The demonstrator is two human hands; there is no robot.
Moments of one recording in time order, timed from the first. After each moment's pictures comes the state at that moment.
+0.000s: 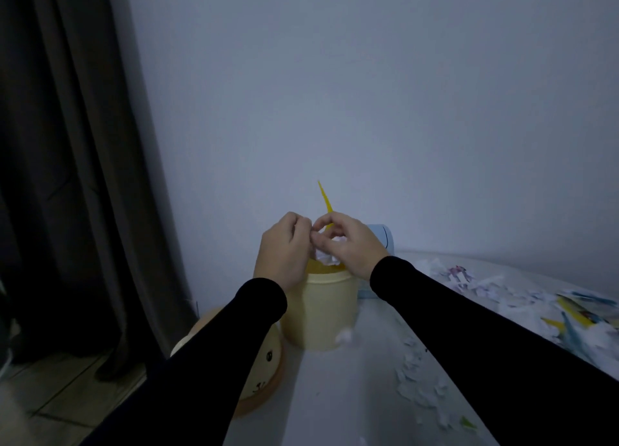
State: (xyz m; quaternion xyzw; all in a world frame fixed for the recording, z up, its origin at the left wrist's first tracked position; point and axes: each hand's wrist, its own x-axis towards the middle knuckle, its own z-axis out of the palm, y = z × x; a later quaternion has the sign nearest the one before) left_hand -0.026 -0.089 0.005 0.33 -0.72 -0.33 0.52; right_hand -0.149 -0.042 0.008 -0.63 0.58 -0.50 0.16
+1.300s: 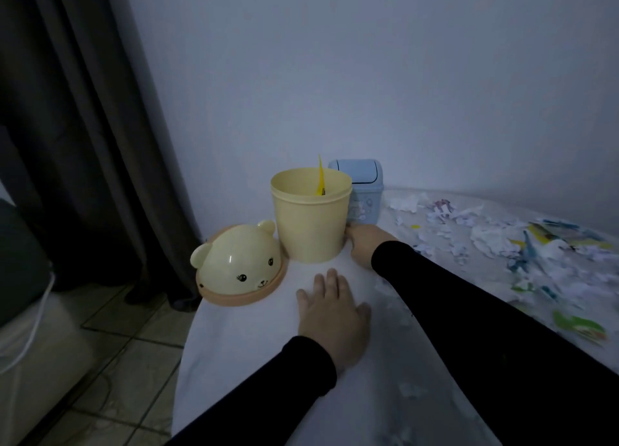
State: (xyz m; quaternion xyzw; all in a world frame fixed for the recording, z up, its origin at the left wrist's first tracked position) left_hand -0.010 0.066 -0.102 0.42 -0.90 -0.11 0.02; right_hand -0.165 -0.003 -0.080 -0.56 0.82 -0.08 0.06
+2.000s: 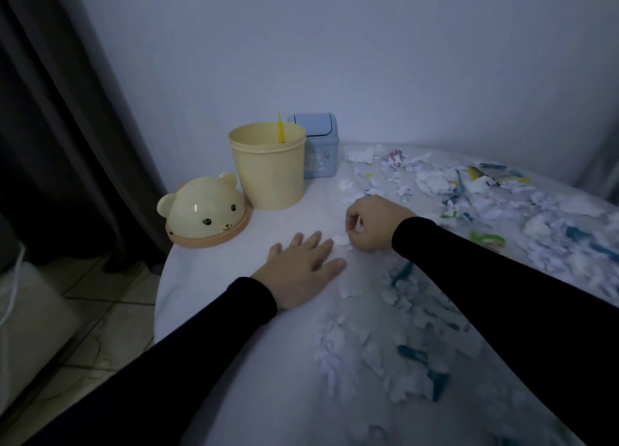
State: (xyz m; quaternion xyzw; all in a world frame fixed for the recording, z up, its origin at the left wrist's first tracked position) left_hand 0.019 0.099 -0.086 0.30 -0.94 -0.16 -0.02; right_hand -0.166 0.138 -0.066 -0.60 0.79 -0.10 0.06
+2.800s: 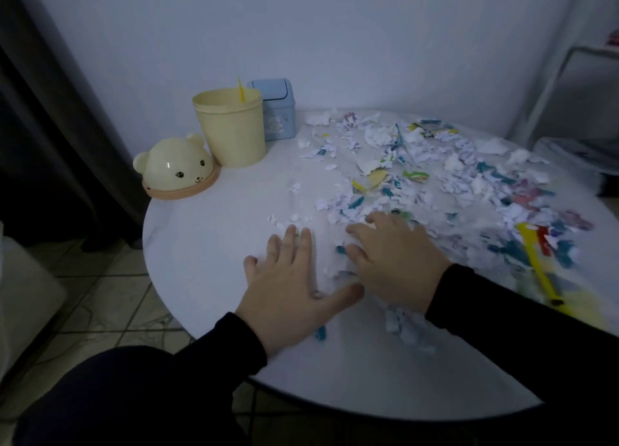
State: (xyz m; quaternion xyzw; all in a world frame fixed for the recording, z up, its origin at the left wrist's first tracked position) left_hand 0.079 0.257 -0.102 0.34 -0.93 -0.13 0.05; right_hand -0.051 0.345 -0.062 -0.50 0.87 -0.04 0.04
